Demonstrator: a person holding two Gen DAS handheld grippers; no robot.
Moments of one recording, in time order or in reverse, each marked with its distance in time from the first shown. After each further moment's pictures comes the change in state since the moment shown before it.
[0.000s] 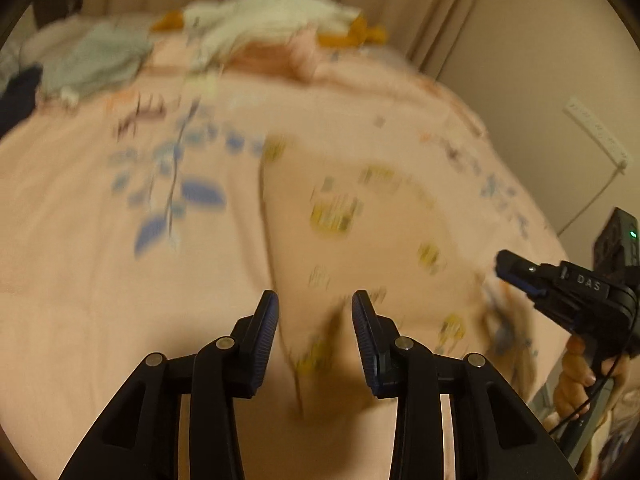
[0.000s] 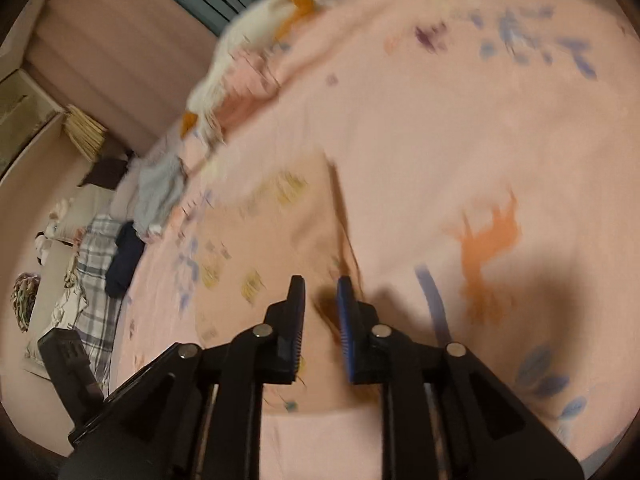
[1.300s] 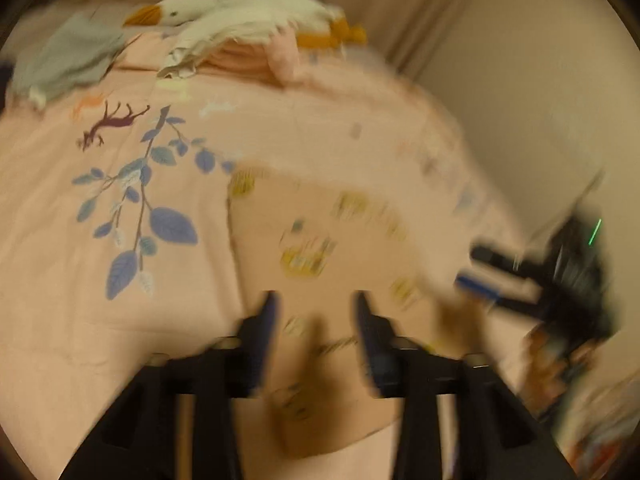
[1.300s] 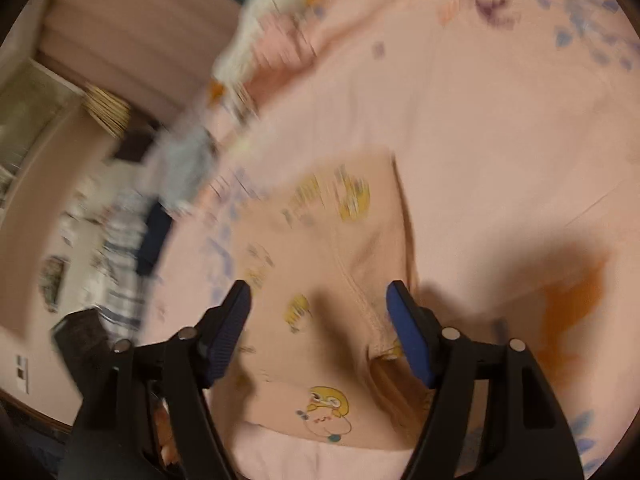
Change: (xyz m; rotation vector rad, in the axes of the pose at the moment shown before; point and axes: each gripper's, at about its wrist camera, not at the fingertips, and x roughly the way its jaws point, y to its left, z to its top) left arm 0.003 0.035 0.037 -0.108 0.038 -0.179; right arm 0.028 0.007 0.029 -0.011 0.112 0.131
